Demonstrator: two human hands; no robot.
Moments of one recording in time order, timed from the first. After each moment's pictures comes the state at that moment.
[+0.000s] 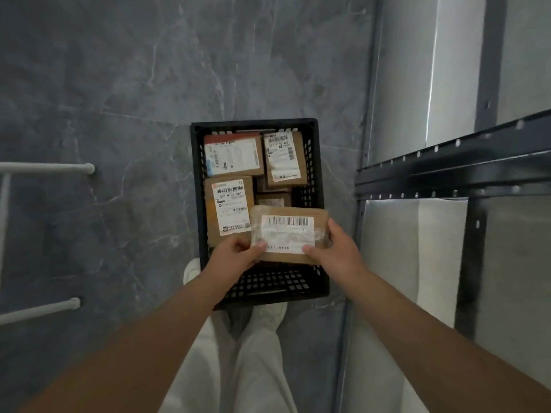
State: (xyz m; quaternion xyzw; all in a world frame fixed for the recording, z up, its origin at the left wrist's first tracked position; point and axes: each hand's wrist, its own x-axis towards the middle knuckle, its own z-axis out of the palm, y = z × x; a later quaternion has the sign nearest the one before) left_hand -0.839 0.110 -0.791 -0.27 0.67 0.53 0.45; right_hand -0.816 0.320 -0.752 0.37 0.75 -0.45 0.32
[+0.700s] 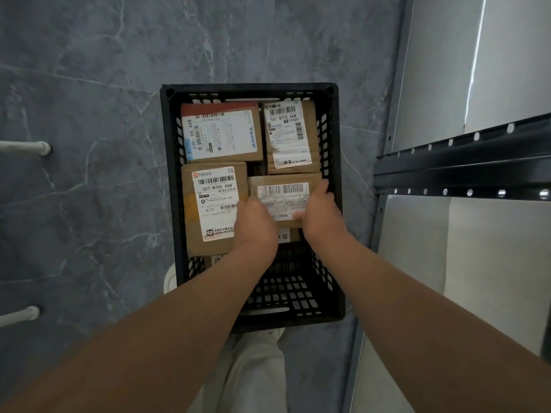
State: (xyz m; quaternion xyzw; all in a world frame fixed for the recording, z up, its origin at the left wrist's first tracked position) left_hand -0.888 0.194 -0.900 -0.20 0.88 0.28 0.33; right_hand -0.888 0.307 -0.902 0.29 0.85 -0.22 0.37
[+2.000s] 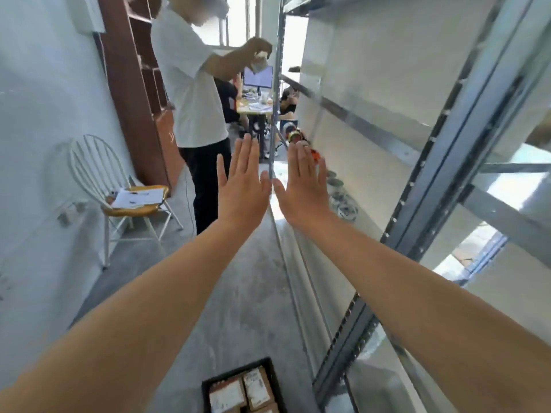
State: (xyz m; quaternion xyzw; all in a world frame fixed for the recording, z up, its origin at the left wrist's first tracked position) left_hand -1.022 0.217 -0.041 0.24 0.89 0.24 -0.29; right_hand -0.984 0.338 -0.041 0.12 0.95 -0.03 -0.28
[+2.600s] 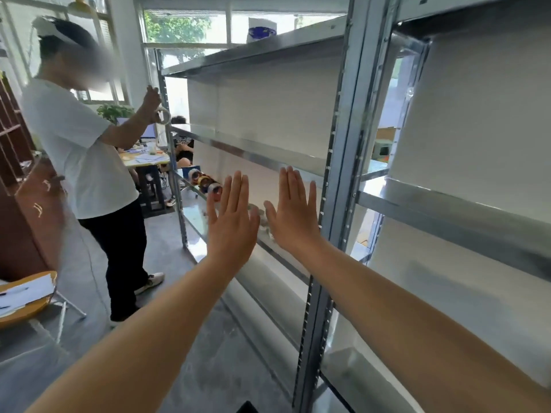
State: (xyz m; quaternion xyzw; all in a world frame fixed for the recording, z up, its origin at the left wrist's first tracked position) left_hand -0.994 0.189 0.000 0.44 0.81 0.25 -0.30; right_hand -0.898 0.285 0.023 0.33 0.89 0.08 -0.31
